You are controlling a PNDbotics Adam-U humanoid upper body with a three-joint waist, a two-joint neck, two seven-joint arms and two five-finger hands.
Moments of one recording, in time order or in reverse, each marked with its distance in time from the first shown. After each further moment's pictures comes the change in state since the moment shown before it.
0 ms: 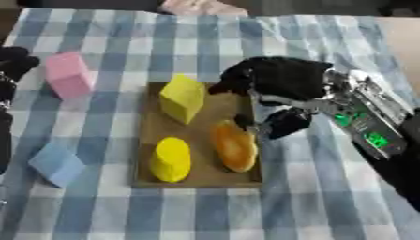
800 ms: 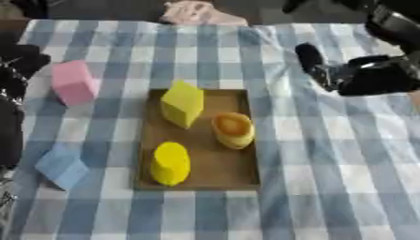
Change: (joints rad) left arm -0.005 0.032 0.001 0.000 -0.014 -0.010 0.000; right arm 0.123 -0.187 -0.285 -0.291 -0.397 0.151 -0.198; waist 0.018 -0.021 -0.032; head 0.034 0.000
